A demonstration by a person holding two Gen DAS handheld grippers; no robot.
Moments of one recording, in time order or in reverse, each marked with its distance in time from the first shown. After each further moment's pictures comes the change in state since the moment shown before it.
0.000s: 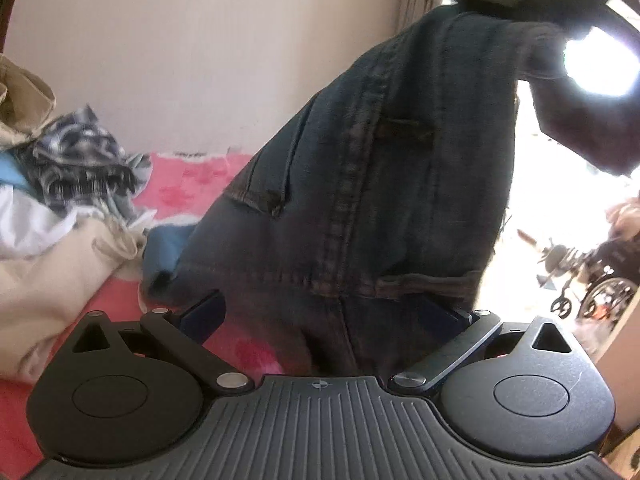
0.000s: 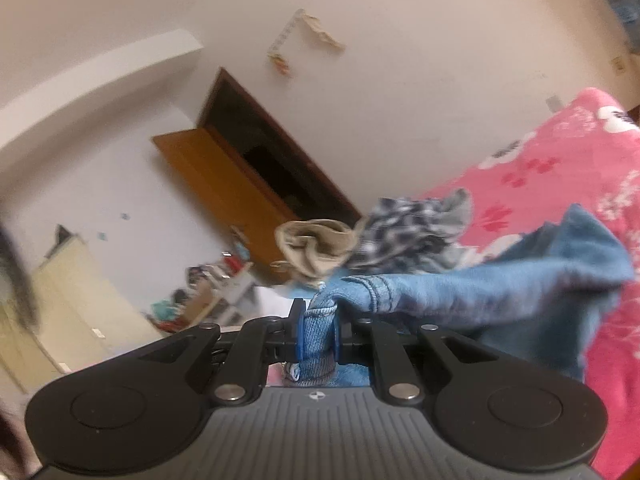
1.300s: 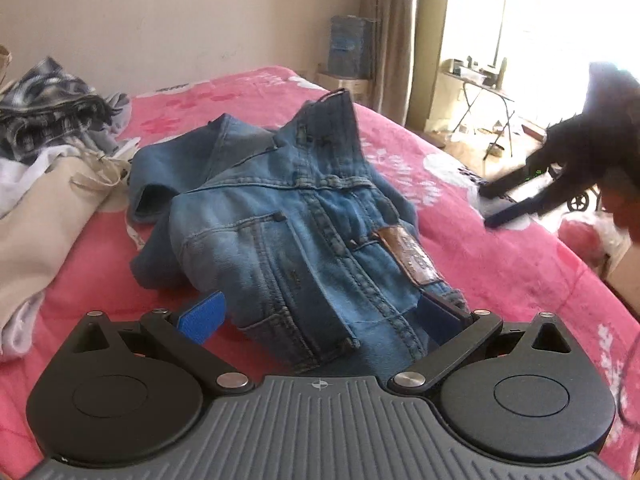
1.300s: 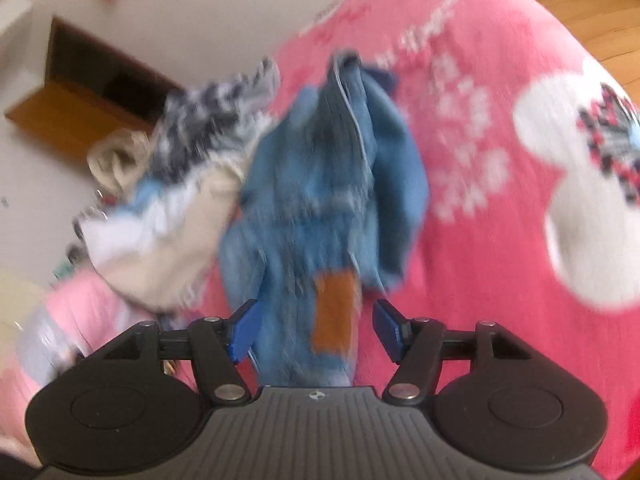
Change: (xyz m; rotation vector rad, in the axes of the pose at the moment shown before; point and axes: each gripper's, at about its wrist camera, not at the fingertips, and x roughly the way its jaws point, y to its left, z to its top) left arm 0.057 0.003 -0.069 0.196 0.277 0.020; right arm -0.017 -0.213 -0.061 0.286 0.390 -0.385
